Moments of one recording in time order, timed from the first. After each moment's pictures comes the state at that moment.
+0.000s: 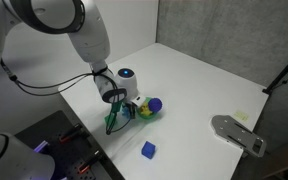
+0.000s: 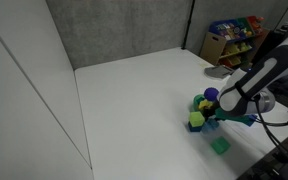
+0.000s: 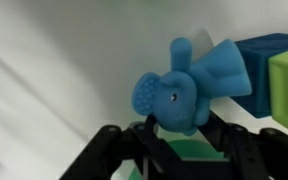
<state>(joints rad) -0.01 0.68 0.05 -2.33 0.33 3.10 0.38</state>
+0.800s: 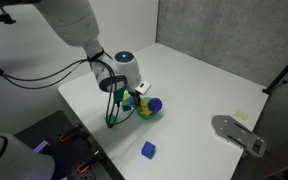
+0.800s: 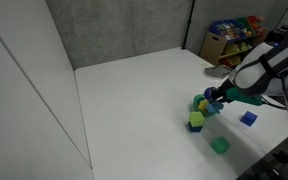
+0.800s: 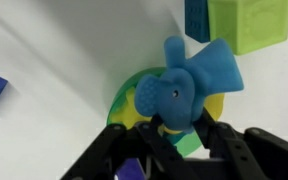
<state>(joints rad) -0.12 0.42 0.11 -2.44 0.33 3.09 0.32</state>
